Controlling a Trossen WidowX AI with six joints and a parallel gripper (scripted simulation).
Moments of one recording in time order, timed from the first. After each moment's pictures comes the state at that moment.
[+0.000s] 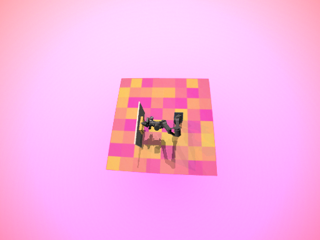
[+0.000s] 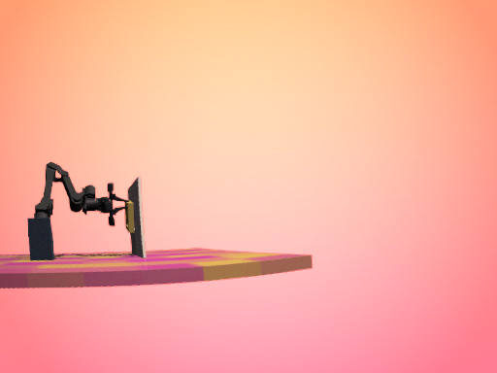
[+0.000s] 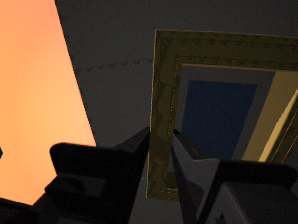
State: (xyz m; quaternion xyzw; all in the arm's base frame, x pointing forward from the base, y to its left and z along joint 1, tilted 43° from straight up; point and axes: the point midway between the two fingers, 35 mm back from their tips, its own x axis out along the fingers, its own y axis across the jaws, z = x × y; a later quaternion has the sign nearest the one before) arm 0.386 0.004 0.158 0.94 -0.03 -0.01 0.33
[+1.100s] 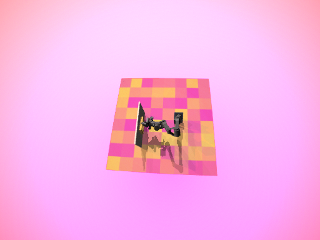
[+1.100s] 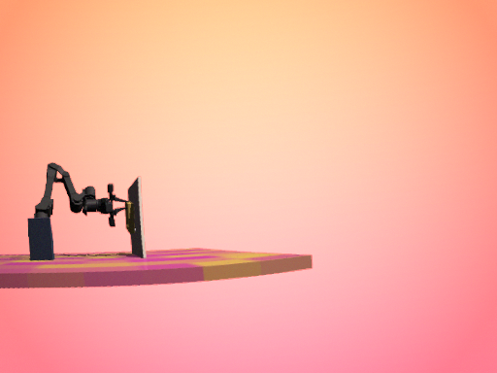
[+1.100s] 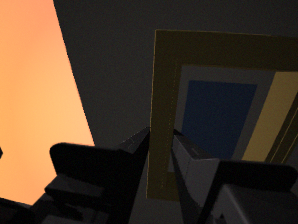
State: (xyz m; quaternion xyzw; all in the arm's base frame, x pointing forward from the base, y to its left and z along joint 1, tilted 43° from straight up) arm 0.387 0.006 0.156 0.94 -0.04 -0.01 0.33
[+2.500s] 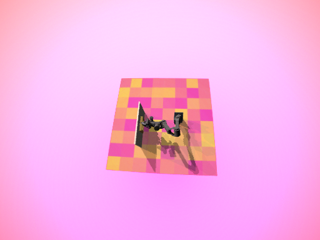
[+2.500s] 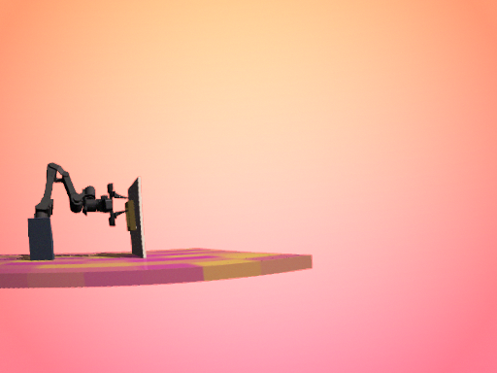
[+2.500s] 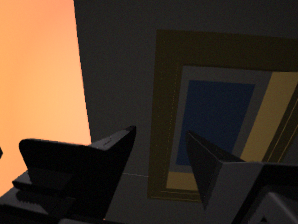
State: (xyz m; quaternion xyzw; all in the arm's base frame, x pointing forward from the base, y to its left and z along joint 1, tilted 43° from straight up) arm 0.387 0.006 0.156 0.91 -0.04 -0.01 0.40
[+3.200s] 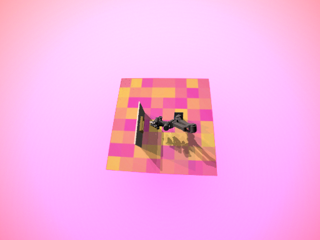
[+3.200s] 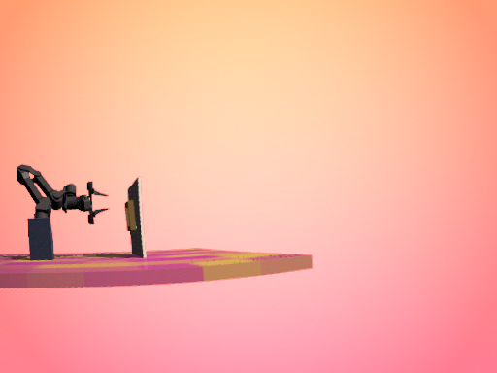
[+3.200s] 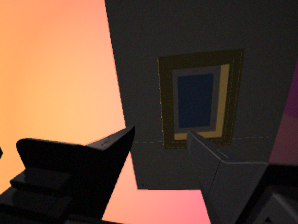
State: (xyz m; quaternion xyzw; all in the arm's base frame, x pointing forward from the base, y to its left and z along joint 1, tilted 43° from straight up) arm 0.290 0.003 0.162 0.94 -0.03 -0.02 0.33
